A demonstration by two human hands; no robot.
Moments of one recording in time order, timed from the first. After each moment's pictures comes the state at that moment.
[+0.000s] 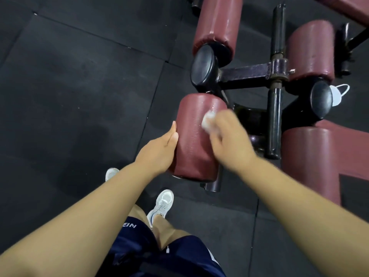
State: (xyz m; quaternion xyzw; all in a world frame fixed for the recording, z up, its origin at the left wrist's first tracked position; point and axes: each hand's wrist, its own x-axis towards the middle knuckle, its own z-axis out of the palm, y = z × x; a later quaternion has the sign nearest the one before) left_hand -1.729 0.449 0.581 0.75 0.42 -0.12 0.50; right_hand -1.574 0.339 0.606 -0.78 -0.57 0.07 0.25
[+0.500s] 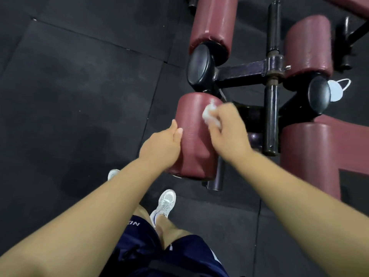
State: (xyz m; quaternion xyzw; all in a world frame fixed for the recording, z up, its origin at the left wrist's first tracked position) left_hand -1.710 0.447 0.591 0.80 0.42 -0.13 0.40; right_hand -1.571 0.345 0.604 -0.82 -0.48 0.08 0.30
